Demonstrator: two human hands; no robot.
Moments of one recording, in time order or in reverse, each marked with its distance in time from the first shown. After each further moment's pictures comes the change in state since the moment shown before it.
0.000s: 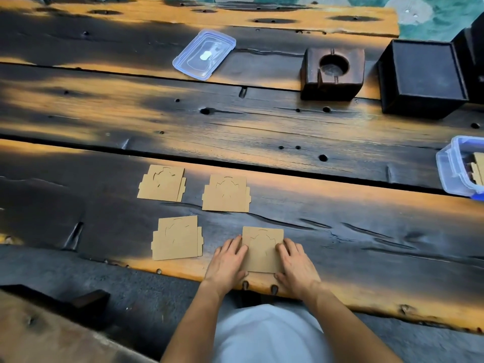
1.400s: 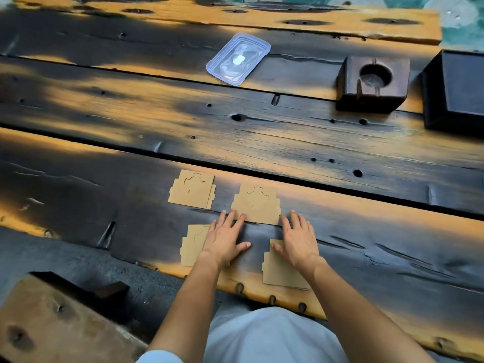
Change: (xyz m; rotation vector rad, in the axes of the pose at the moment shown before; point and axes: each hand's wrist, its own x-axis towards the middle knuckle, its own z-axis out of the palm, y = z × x) left_hand 0.030 -0.093 -0.081 -0.093 0.015 -0.173; right_hand 0.091 -0.073 -0.065 -0.043 0.052 0.077
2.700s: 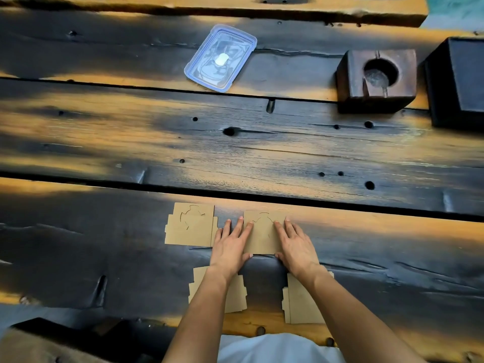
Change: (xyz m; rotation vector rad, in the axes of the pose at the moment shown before) left_hand 0.091 -0.037 -0.021 0.114 -0.046 0.122; right_hand 0.080 -0.034 -0.017 0.073 -0.077 0.036
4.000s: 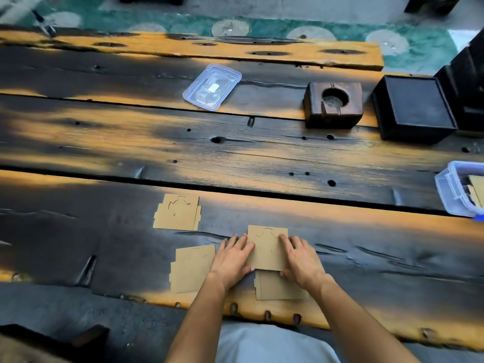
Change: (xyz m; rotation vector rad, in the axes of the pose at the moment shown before) left_hand -0.081 0.087 0.019 0.086 0.034 0.140; right_hand -0.107 0.070 0.019 -0.062 0.089 -0.030
